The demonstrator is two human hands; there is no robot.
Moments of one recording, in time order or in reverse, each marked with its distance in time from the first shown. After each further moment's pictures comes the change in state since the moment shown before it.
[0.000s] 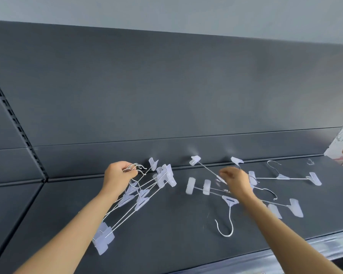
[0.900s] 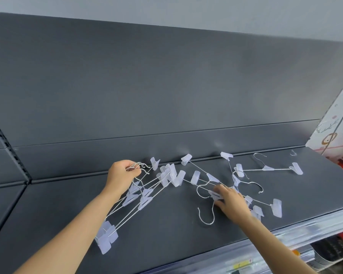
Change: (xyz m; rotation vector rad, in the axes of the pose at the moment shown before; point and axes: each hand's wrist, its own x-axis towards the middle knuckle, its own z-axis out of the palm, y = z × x) left_hand -0.008 0.007 0.029 -0.019 -0.099 0.035; right_hand -0.049 0.059 0.006 -0.507 -0.184 -0.064
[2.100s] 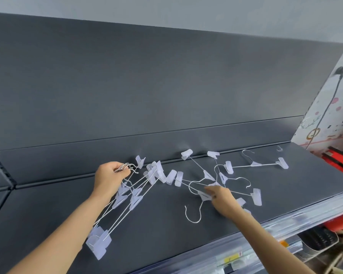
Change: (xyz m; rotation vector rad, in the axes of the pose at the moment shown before) left_hand -0.007 0.002 0.004 -0.043 0.063 -0.002; right_hand -0.002 -0.004 -0.007 0.282 -0.052 0.100
